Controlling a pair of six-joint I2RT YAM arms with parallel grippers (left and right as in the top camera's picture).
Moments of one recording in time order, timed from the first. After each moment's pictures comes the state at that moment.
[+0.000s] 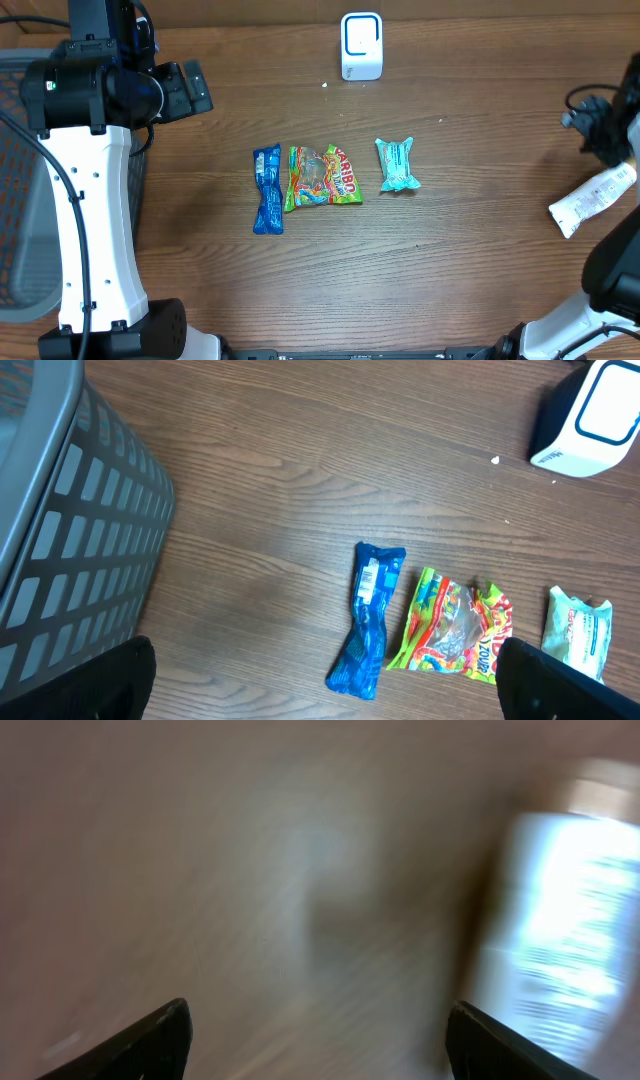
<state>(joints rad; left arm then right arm) 0.05 1.68 2.10 -1.47 -0.02 -0.26 -0.37 1.88 1.59 -0.93 -0.02 0.44</state>
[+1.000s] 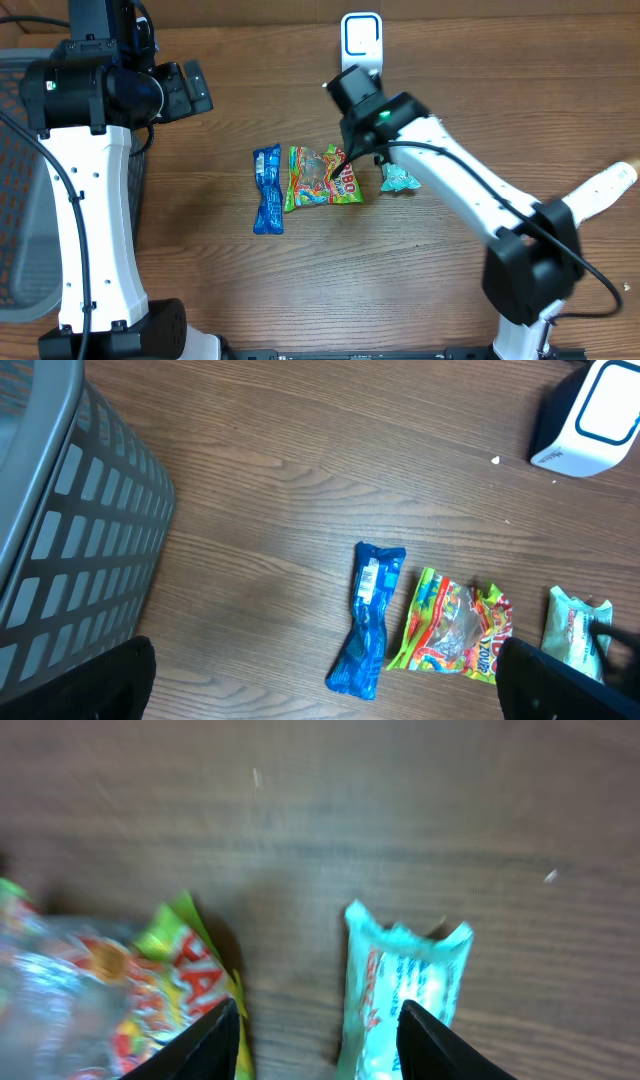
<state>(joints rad) 0.05 1.68 2.10 -1.47 -0.02 -0.26 0.62 1.98 1.67 -0.90 0.29 0.35</state>
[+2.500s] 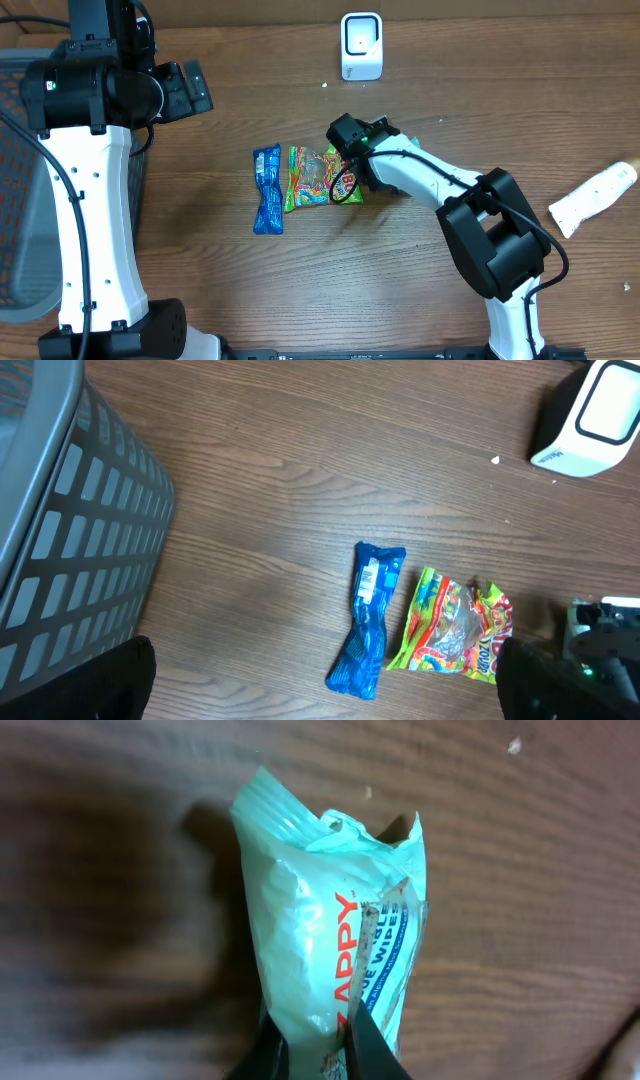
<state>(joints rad) 0.05 1.68 2.10 -1.47 -0.02 -0.26 0.62 2.13 1.51 -0.95 0.55 0.33</state>
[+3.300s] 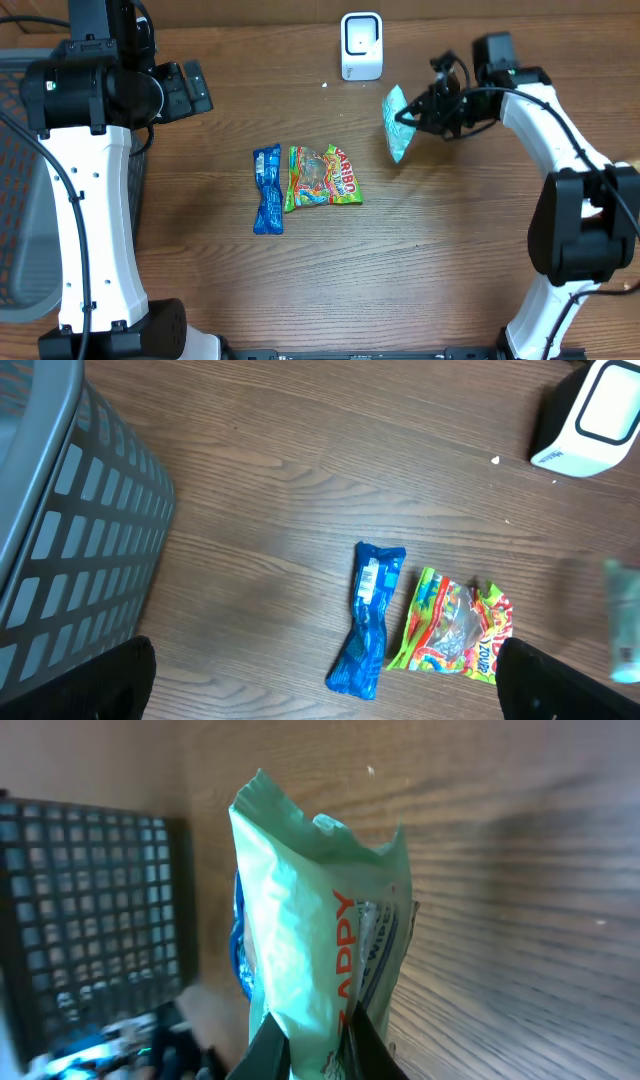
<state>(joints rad) 0.05 1.68 2.10 -1.47 -0.02 -0.26 0.07 2.05 1.56 -0.76 -0.91 0.21</state>
